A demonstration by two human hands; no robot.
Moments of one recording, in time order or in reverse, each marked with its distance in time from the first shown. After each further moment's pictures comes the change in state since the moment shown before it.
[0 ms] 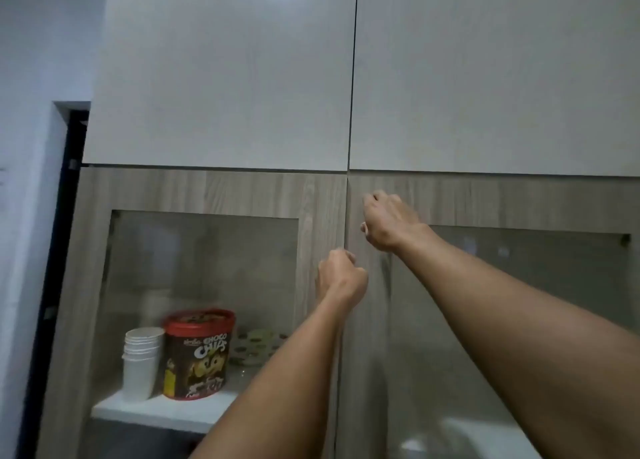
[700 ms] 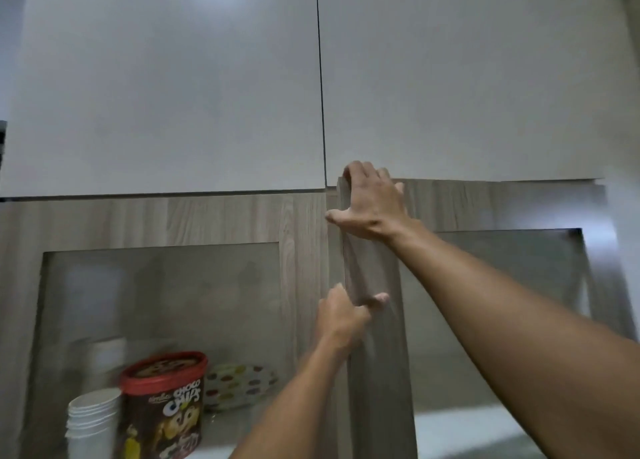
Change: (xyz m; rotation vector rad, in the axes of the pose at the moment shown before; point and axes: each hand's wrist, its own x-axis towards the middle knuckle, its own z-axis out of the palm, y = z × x) left_hand -0.003 -0.023 0.003 -0.191 -0.216 0.149; right_hand 0.011 -0.021 -0.035 0.179 0.341 0.083
